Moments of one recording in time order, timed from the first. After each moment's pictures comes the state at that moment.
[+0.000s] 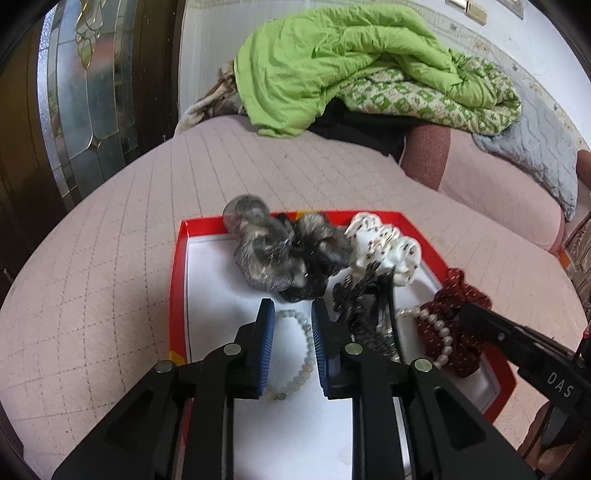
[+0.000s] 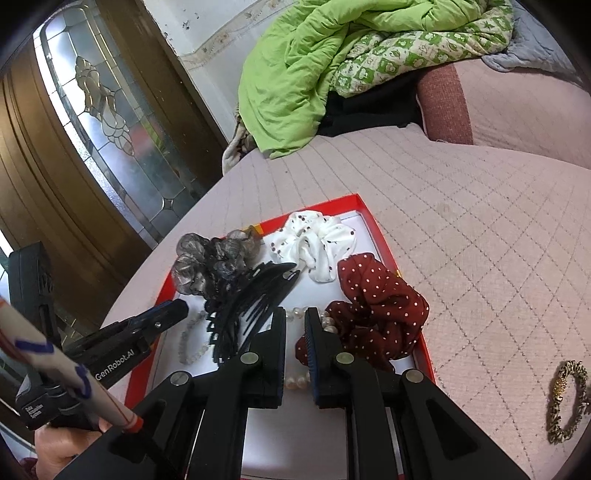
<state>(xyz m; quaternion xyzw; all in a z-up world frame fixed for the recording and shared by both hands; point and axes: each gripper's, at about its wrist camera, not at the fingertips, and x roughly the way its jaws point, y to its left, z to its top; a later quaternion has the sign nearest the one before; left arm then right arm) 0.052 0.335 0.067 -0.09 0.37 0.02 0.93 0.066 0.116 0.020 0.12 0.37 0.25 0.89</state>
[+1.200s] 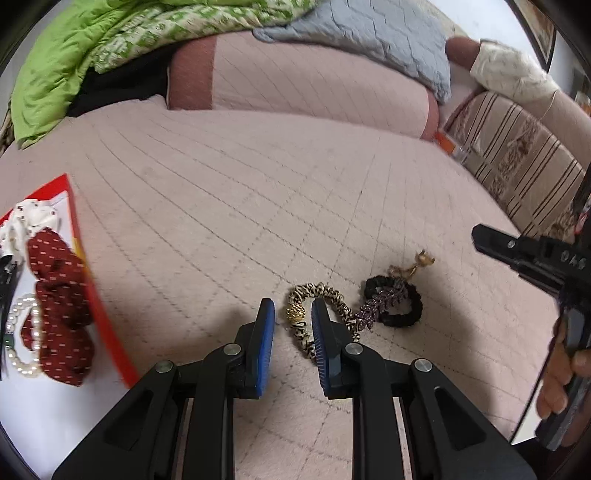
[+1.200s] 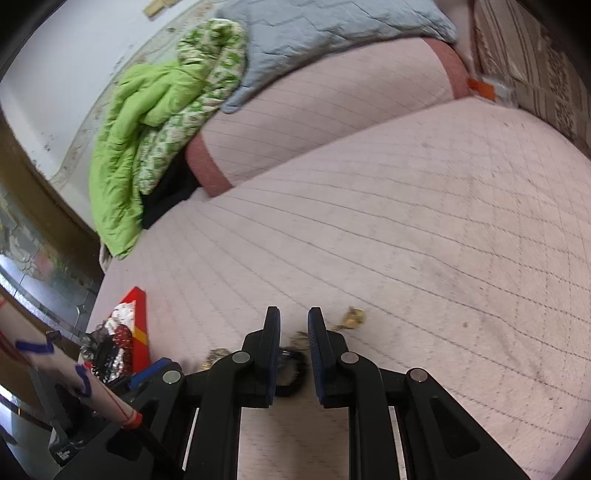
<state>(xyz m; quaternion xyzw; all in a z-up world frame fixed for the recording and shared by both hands) 0.078 0.046 0.036 -0.01 0.45 -0.24 0.86 0.007 -0.211 0.029 0.26 0.38 0.01 0.89</state>
